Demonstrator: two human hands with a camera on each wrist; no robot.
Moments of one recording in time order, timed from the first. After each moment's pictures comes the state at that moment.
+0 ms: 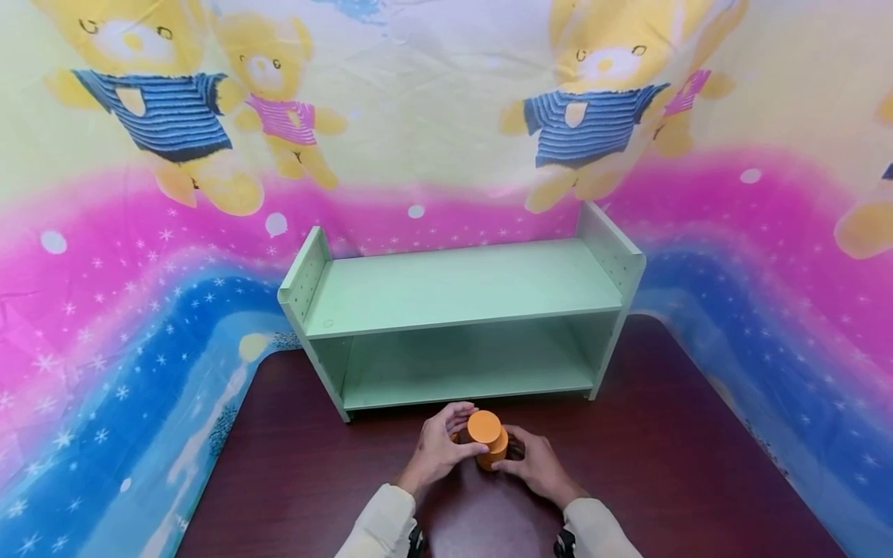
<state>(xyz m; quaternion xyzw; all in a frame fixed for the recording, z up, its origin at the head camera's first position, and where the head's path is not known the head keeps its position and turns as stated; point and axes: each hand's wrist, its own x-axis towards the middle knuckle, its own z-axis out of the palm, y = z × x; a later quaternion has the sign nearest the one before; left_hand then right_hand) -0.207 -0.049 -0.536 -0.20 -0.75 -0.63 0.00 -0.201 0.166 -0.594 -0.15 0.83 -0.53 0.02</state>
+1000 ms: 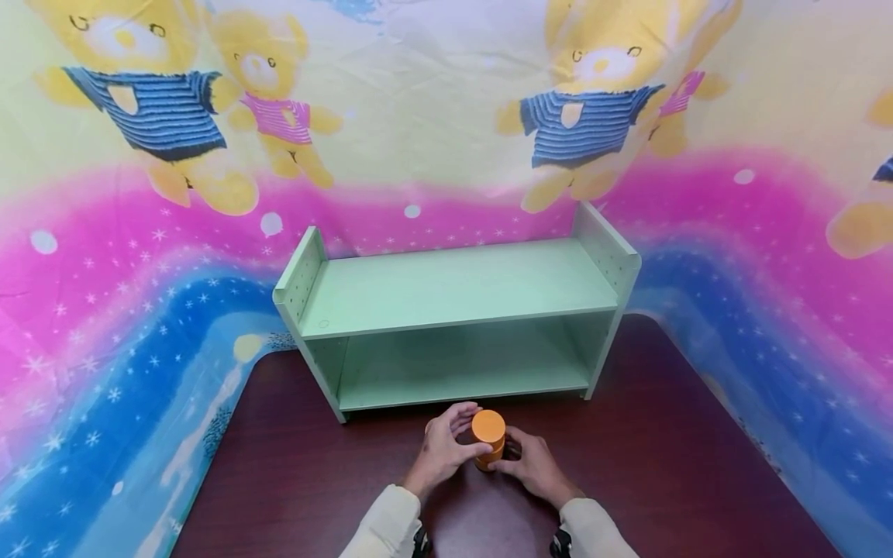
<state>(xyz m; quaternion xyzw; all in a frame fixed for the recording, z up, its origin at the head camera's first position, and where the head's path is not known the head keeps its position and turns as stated) -0.206 -0.037 -0.538 -0.21 -0.74 -0.64 0.00 -0.200 0.166 -0.592 -0.15 0.84 -0.52 0.01</state>
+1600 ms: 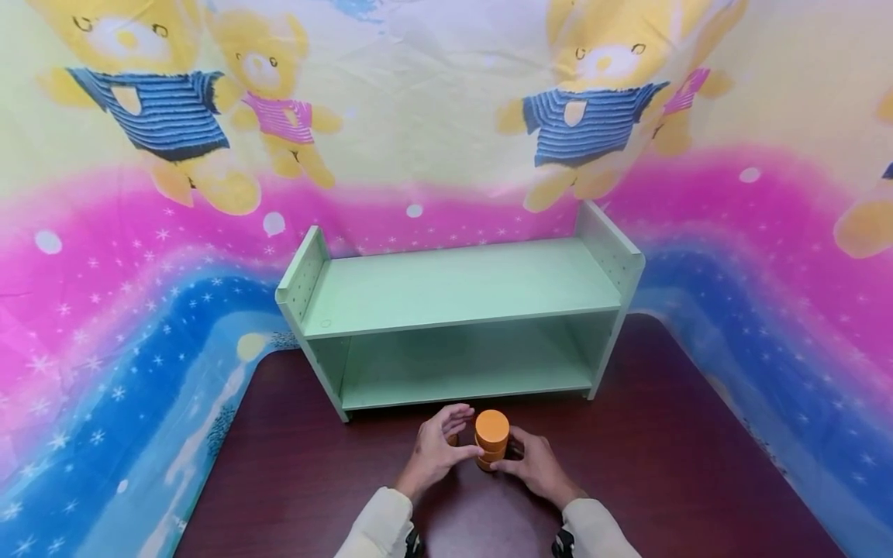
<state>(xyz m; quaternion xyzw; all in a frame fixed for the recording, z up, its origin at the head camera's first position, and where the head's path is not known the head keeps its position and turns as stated) -0.206 -0.052 -0.545 -0.19 -0.74 -0.65 0.00 -0.201 0.166 -0.595 -0.15 0.85 -0.50 0.00</state>
